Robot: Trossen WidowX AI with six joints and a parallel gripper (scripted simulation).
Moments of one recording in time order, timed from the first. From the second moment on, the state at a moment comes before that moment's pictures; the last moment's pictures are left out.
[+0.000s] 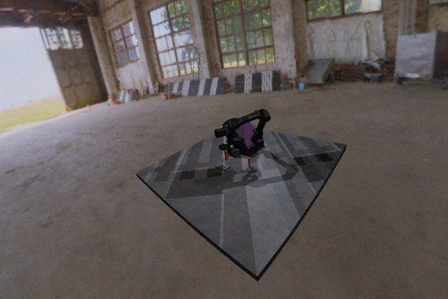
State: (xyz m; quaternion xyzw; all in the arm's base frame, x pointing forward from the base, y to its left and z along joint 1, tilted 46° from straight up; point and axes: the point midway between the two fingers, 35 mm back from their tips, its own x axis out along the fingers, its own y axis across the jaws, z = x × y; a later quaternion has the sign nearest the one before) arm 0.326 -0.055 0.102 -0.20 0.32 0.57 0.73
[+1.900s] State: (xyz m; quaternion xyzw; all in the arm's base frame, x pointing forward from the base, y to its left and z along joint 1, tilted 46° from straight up) arm 0.340 -0.091 -0.040 -0.25 0.29 0.58 0.72
